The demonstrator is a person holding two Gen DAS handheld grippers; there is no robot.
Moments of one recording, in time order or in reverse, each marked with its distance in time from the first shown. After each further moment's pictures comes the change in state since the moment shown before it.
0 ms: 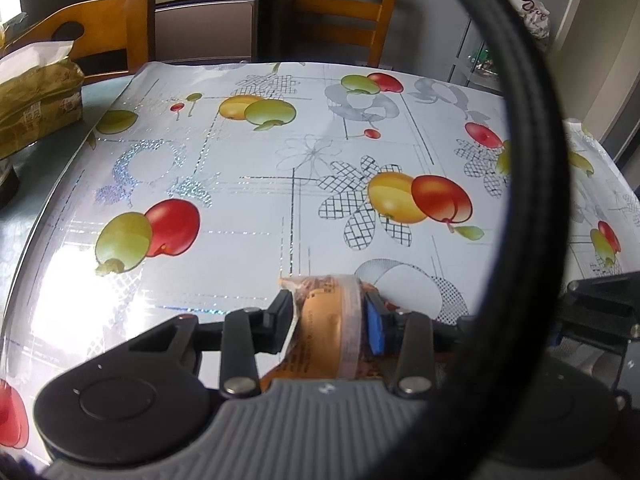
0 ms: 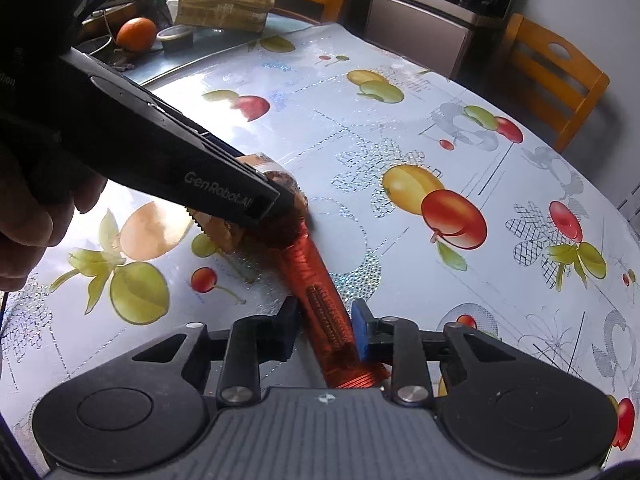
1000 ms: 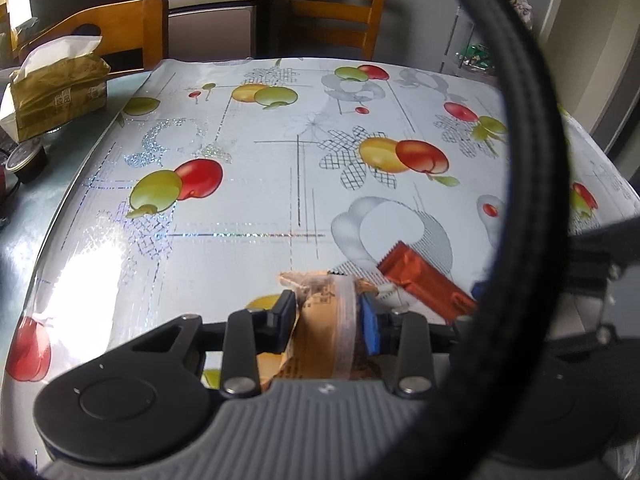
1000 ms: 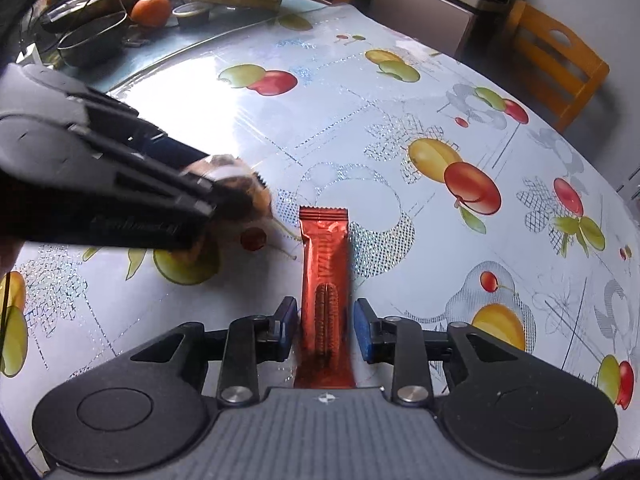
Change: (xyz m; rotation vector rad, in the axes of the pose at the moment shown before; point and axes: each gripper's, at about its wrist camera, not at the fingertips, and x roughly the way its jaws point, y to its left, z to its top) left arm -0.053 0.003 -0.058 0.043 -0.020 -0.007; right arm -0.017 0.033 -0.011 -0.004 0.065 -0.020
